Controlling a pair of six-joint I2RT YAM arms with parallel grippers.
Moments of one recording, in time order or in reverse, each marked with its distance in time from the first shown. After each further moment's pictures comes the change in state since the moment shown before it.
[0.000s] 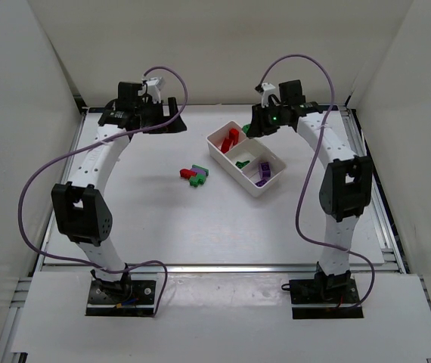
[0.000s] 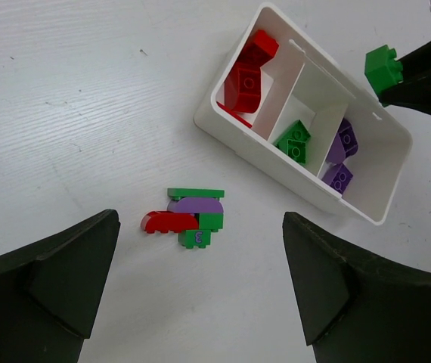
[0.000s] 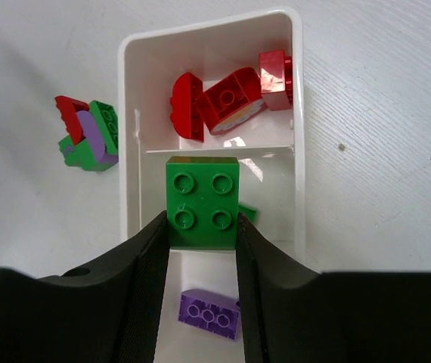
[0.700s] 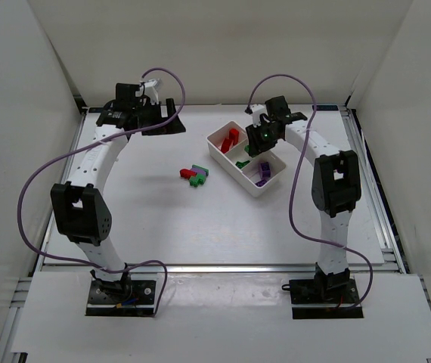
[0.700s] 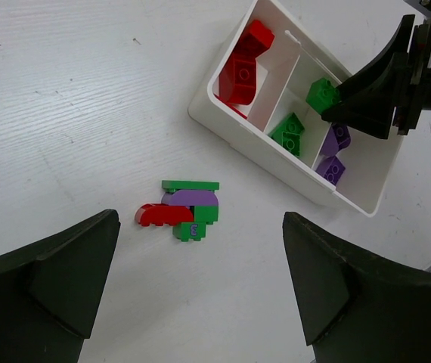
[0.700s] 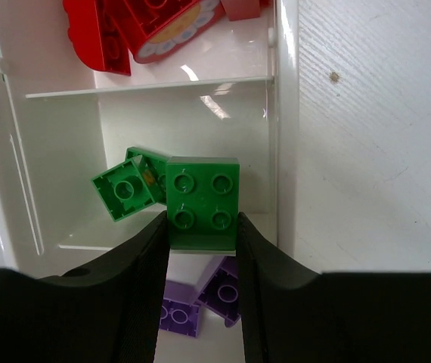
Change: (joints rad) left arm 0.016 0.000 -0.011 -0.015 0.043 -0.008; right arm 0.058 0.092 -0.076 -0.044 0.215 -0.125
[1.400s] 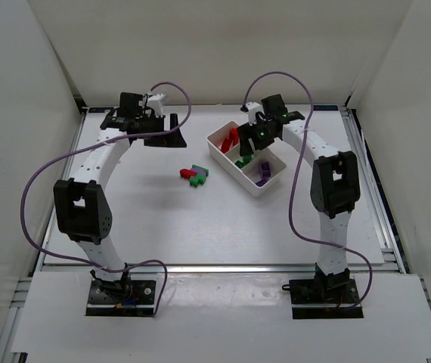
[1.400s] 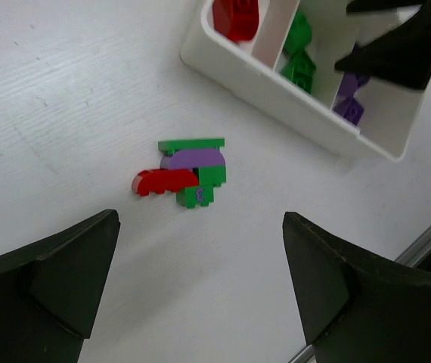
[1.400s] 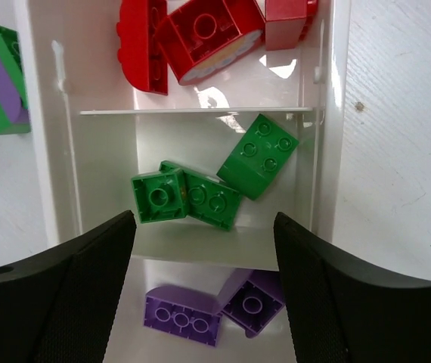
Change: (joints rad) left arm 0.005 0.016 -0.060 -0.037 0.064 0.093; right arm 0.024 -0.003 0.019 0.009 -0.026 0.005
